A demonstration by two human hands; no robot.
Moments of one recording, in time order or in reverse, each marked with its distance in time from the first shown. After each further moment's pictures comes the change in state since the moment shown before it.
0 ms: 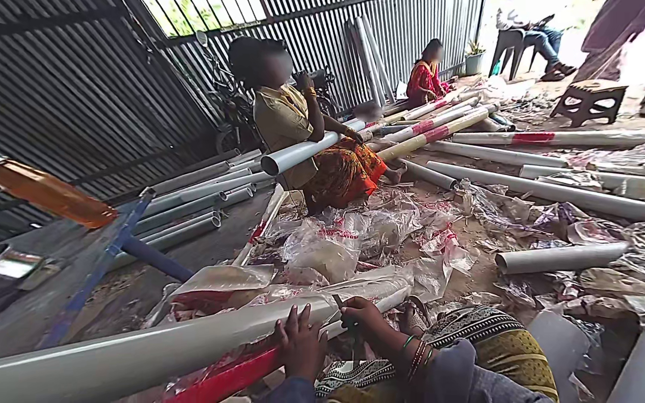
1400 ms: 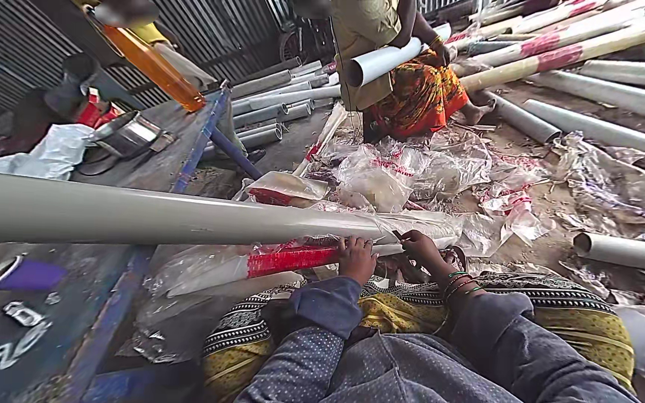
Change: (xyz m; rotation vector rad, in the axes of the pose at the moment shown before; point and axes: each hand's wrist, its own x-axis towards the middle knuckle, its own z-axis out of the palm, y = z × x) left_hand -0.003 0.010 -0.035 -0.059 -0.374 -0.041; right_hand 0.042 0.021 -0.027 -0.779 0.073 0.142
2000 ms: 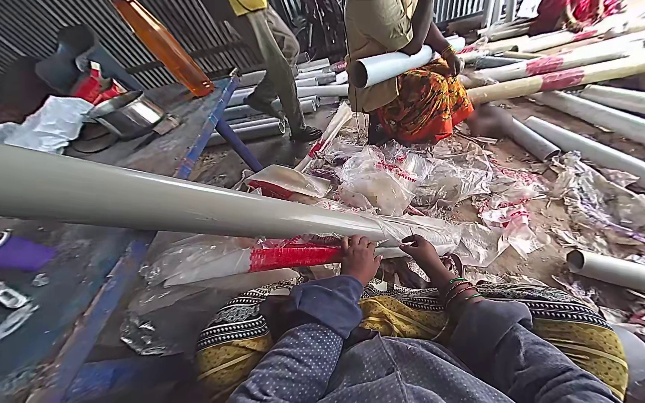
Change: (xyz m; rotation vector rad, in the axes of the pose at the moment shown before) left_hand 0.003 -0.005 -0.003 -0.090 -0.004 0.015; right_hand -0.004 -0.005 0.002 -0.064 0.045 -0.042
